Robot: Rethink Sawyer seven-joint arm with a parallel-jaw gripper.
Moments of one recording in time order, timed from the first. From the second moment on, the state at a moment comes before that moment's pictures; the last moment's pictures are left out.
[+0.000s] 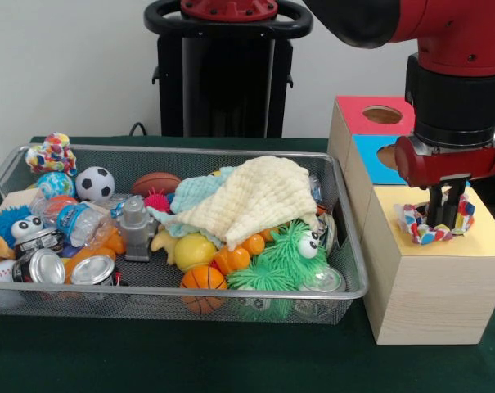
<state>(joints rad) -0.27 -0.55 0.54 1.36 -0.54 0.79 1.99</state>
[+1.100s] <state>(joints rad) -0.26 -0.51 0.54 1.27 -0.50 0.92 1.99</state>
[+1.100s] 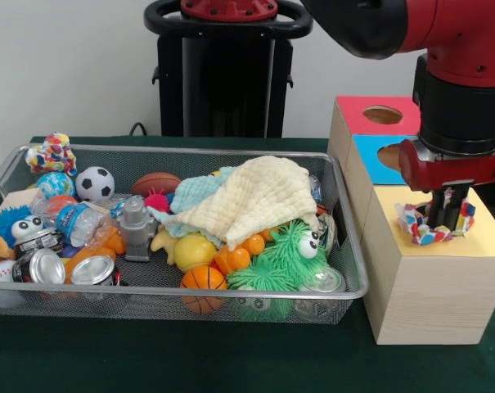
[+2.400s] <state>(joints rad) -0.24 -0.48 0.52 1.22 -0.46 0.99 1.99</state>
